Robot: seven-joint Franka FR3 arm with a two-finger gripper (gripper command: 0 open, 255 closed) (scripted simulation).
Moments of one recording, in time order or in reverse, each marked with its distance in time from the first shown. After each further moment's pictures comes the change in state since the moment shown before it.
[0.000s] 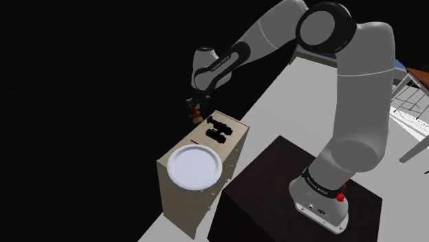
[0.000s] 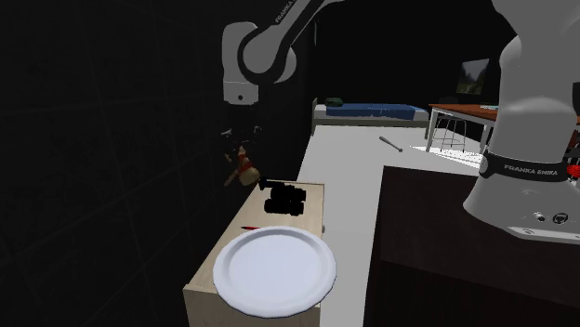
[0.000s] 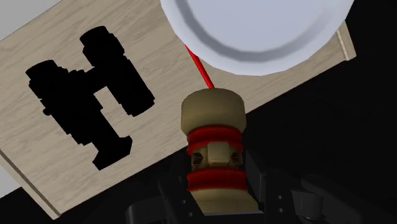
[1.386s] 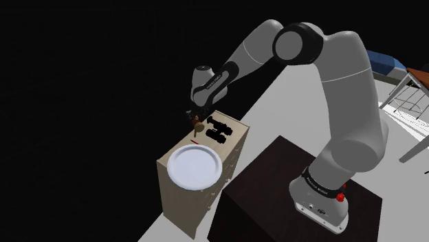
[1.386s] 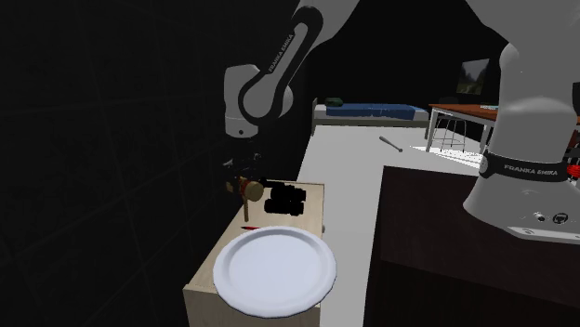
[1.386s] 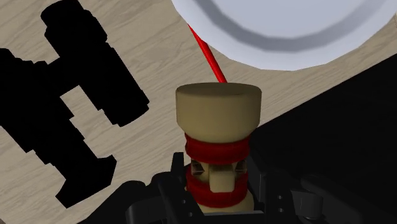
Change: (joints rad) arm 0.001 0.208 -0.026 0.085 -0.021 0.124 -0.005
